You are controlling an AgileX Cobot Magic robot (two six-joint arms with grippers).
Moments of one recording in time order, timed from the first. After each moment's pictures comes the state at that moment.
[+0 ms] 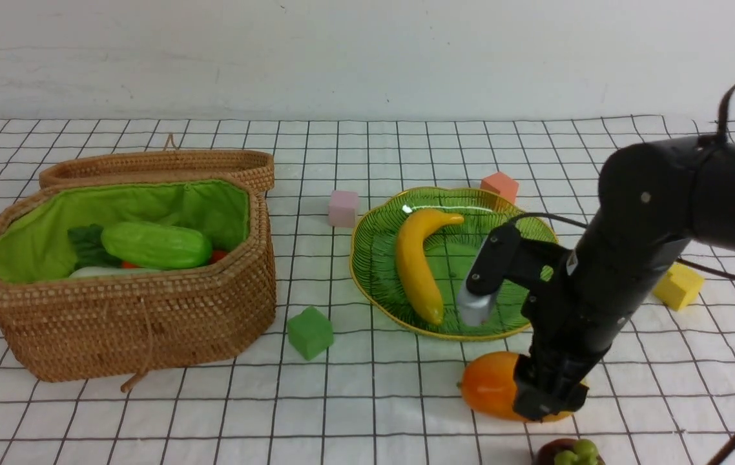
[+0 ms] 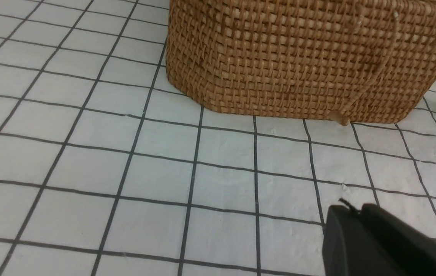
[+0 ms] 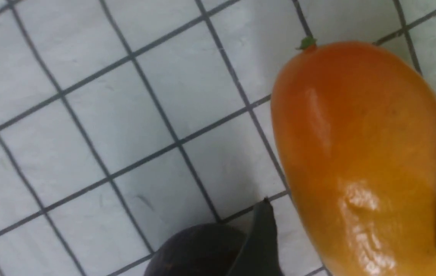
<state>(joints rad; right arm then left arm) 0.44 1.77 -1.22 0.18 0.91 -0.78 -0.08 -0.01 0.03 0.15 0.40 -0.35</state>
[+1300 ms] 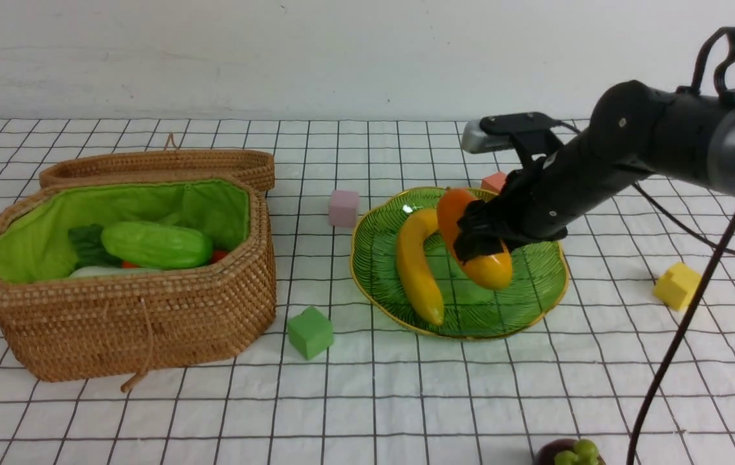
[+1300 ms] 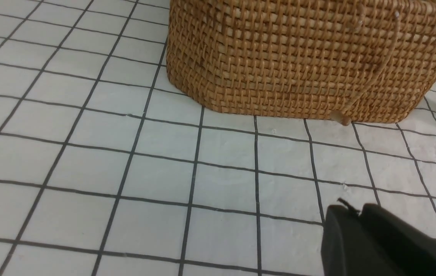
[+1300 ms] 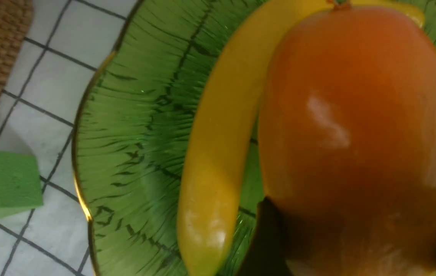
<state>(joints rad) 0.29 2.02 -1.57 0.42 0.67 -0.37 -0.08 -0.01 0.03 0.15 0.40 -0.35</state>
